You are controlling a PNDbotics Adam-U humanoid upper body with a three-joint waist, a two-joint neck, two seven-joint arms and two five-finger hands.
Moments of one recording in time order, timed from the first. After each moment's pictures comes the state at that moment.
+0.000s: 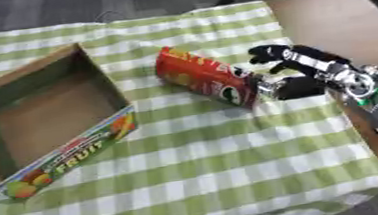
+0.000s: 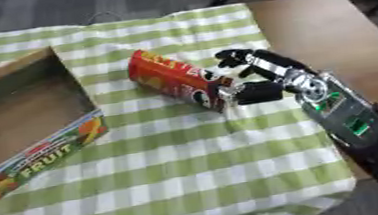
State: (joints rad) left arm -0.21 0.45 -0.02 -1.81 0.00 0.16 0.39; right arm -0.30 -0.65 0.24 -1.73 0.20 0.21 0.31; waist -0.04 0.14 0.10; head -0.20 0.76
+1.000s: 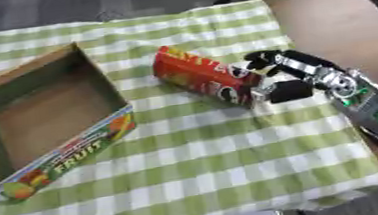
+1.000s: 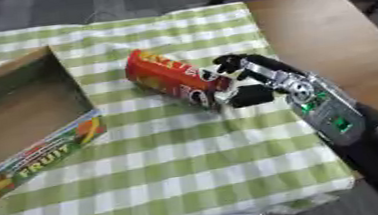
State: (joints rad) left arm -0.21 0.45 -0.02 -1.81 0.00 0.16 0.39; right arm -0.33 -0.63 0.26 -1.63 0.27 0.19 0.31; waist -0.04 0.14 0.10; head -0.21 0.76
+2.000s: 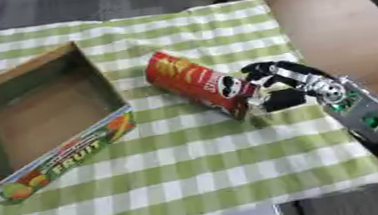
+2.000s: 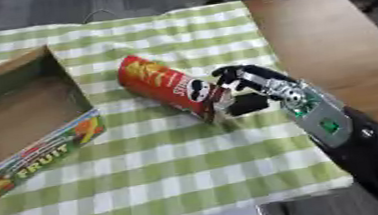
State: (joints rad) left arm -0.21 0.45 -0.02 -1.81 0.00 0.17 0.39; right arm -0.34 -0.60 0.28 -1.55 0.27 0.18 0.33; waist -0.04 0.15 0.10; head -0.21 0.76
